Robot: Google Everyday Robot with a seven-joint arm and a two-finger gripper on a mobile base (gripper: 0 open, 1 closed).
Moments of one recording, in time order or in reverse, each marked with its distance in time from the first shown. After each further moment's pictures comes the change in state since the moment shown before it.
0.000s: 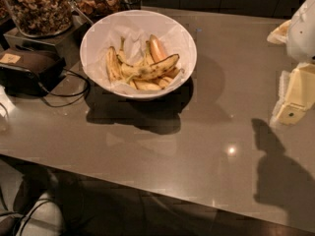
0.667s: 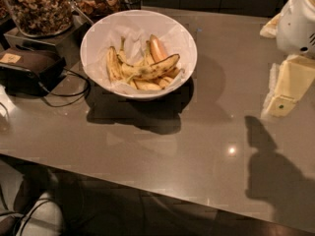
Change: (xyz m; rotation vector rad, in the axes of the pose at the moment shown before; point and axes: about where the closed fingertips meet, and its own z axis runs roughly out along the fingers) arm -0.015 -0.007 -0.003 0.010 0.012 -0.005
